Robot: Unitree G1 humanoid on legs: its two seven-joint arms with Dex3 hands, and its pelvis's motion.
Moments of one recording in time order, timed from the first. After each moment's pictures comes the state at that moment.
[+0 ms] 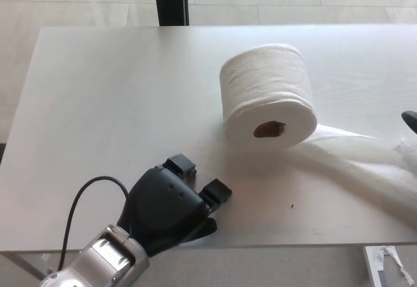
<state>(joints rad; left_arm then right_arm) -0.18 0.58 -0.76 0.02 1.16 0.03 0.21 -0.53 -0.76 0.56 0.55 -0.17 0.24 -0.36</state>
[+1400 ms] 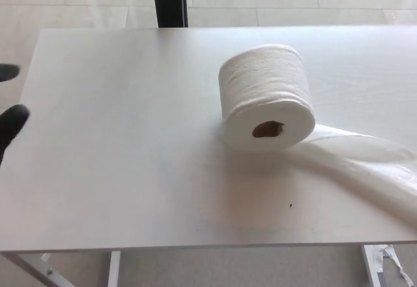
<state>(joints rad) 0.16 0.57 0.30 -0.28 0.71 0.03 0.03 0.19 -0.84 -0.14 -0.04 -0.26 0.19 -0.35</state>
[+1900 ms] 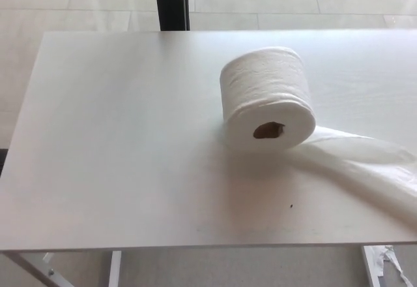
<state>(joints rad) 0.39 0.61 0.66 0.24 0.54 -0.01 0.01 0.24 -0.82 -0.47 0.13 -0.13 0.15 -0.32</state>
